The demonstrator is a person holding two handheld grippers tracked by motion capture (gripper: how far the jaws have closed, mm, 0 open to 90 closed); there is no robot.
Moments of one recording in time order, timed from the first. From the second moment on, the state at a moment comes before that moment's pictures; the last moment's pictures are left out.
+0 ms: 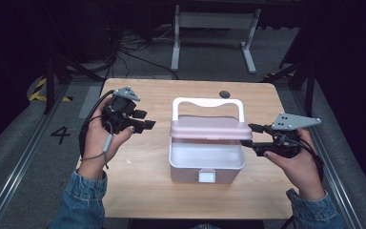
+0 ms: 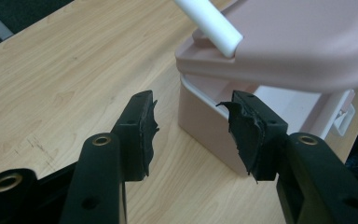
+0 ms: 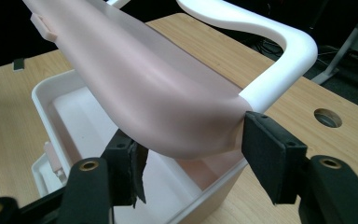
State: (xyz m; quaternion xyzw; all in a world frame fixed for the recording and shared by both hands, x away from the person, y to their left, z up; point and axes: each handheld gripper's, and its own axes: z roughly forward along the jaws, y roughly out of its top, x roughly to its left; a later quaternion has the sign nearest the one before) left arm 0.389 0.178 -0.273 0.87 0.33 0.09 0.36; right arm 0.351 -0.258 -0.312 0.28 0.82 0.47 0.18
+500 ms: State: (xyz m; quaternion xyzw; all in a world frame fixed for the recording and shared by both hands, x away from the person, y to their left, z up) left arm 0.384 0.185 -0.296 0.86 0.34 0.07 0.37; right arm 0.352 -0.263 -0.312 0.32 0.79 0.50 0.16
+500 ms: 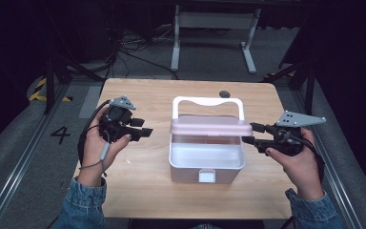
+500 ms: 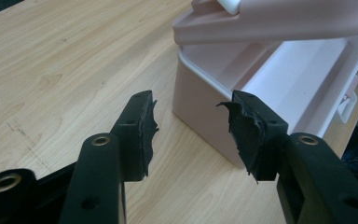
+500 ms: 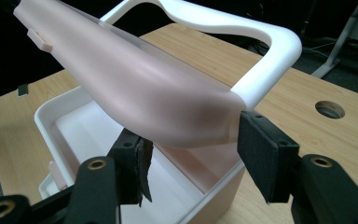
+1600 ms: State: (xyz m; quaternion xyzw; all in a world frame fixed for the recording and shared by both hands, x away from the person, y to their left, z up) left arm 0.376 0.135 -0.319 0.84 0.24 0.13 0.46; right arm 0.368 -0.260 -0.305 0.34 0.77 0.51 0.16
